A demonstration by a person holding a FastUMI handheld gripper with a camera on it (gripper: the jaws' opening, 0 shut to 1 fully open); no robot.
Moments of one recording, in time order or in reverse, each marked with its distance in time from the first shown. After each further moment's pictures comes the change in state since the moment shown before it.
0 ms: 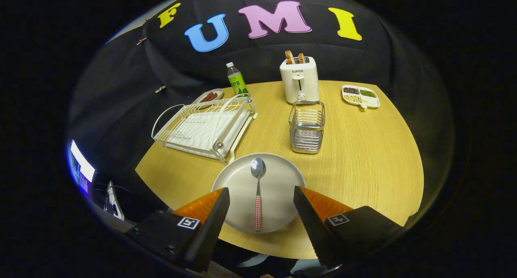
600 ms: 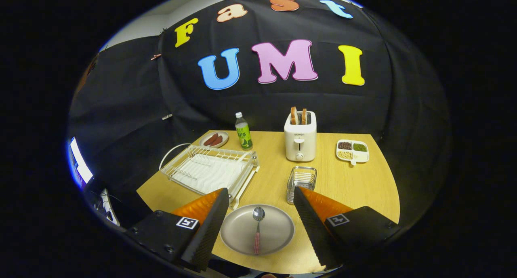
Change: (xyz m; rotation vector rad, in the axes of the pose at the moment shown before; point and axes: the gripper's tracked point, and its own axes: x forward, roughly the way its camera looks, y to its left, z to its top) arm -0.059 0.025 0.126 -0.095 -0.290 -0.012
